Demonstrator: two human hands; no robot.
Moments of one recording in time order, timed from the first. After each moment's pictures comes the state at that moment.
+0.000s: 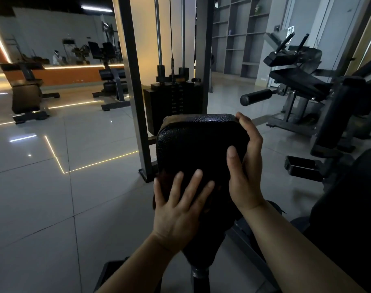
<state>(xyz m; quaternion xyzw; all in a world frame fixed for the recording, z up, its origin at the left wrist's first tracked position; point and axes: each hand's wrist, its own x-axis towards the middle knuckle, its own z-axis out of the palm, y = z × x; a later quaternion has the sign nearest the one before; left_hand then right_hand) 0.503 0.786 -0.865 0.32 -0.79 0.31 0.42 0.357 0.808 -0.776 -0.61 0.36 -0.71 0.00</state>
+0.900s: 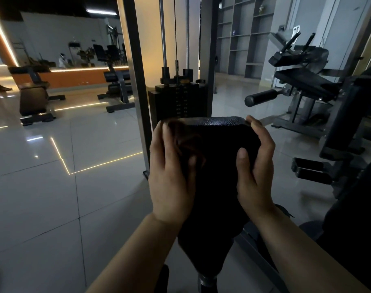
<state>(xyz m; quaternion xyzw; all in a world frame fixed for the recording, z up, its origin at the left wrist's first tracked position) 0.502 0.781 -0.773 0.34 -0.71 0.01 0.61 0.356 0.804 -0.778 -0.60 0.37 -0.71 -0.03</state>
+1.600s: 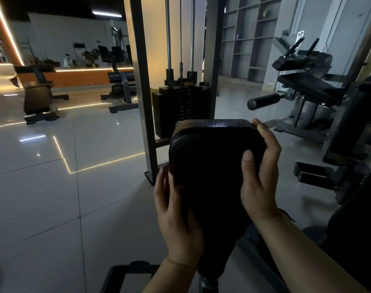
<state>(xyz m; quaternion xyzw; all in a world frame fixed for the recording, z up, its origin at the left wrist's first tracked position) 0.492 0.813 -0.840 0.35 -0.62 -0.09 0.70 0.359 0.806 -0.779 -0.59 0.37 -0.71 -0.03</state>
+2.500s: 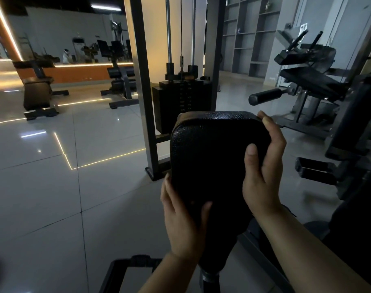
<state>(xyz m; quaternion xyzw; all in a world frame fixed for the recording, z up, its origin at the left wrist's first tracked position) 0.490 0.804 -0.875 0.44 -0.65 -0.11 0.61 0.358 0.804 -0.783 -0.59 0.38 -0.71 -0.05</state>
